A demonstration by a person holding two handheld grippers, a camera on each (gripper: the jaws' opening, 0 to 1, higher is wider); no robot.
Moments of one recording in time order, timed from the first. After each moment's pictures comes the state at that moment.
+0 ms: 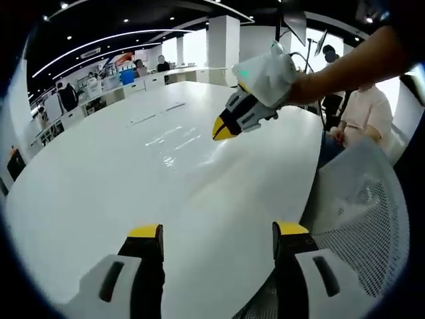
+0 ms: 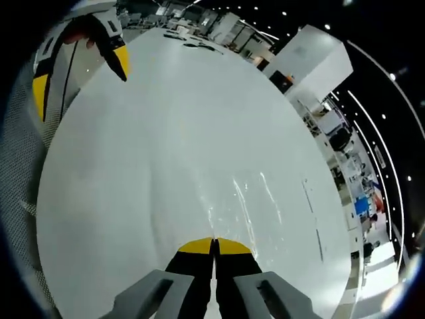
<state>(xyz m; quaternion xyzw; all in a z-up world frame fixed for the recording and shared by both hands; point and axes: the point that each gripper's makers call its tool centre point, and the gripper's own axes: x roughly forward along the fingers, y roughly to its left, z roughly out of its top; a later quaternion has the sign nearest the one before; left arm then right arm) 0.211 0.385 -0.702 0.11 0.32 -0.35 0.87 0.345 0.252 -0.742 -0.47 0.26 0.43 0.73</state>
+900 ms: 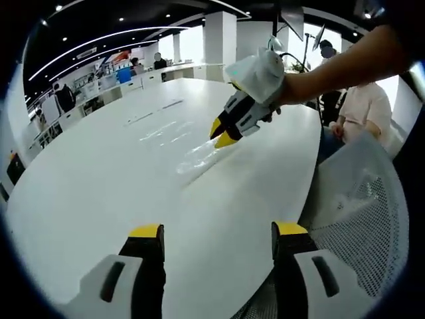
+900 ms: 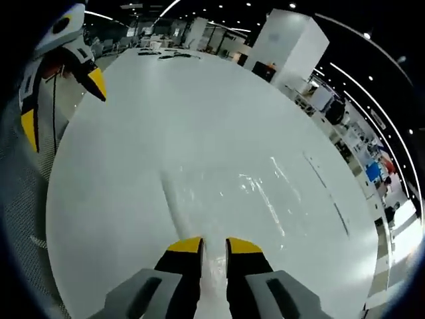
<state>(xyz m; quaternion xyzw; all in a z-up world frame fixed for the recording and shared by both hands) 0.209 0.385 -0.708 0.12 0.33 -0.36 0.87 0.338 0.248 -0.757 -0.35 0.31 0.43 0.77</state>
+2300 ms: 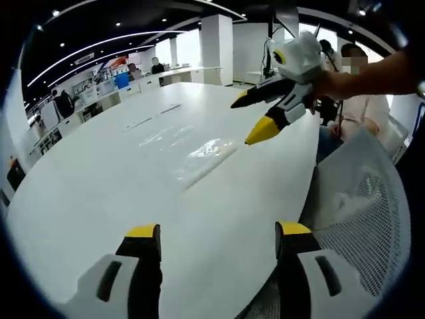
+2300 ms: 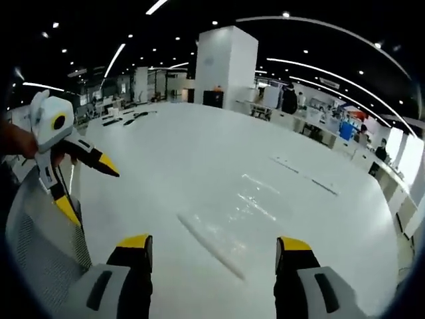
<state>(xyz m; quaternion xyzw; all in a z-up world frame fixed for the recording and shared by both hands) 0.210 0.384 -0.704 0.13 0.31 -0.37 0.87 0.291 0.232 -0.688 -0.15 0.27 0.37 0.88</state>
